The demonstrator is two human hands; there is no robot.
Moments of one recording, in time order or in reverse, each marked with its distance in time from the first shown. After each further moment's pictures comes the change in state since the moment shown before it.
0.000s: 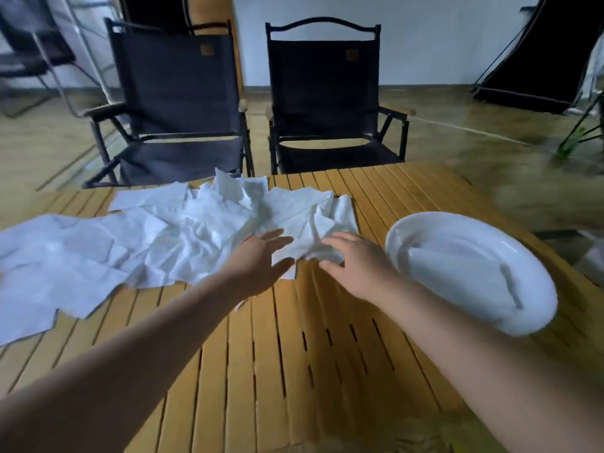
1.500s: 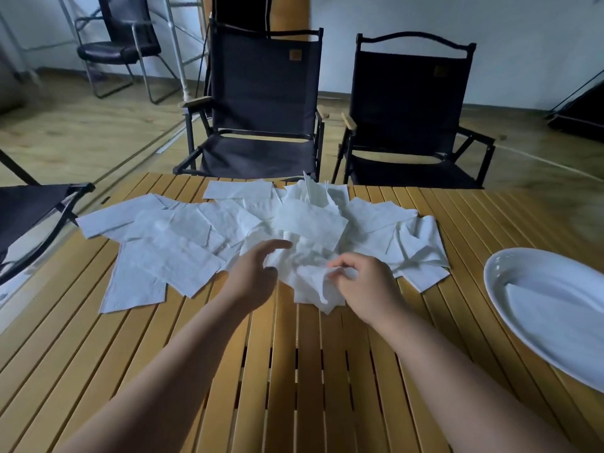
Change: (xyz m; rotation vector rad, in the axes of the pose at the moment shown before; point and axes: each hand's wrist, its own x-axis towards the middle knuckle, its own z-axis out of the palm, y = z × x) left_hand -0.086 -0.121 -0.042 -0.515 0.268 -0.321; right_hand 0.009 -0.149 0.051 0.433 0.070 -0.008
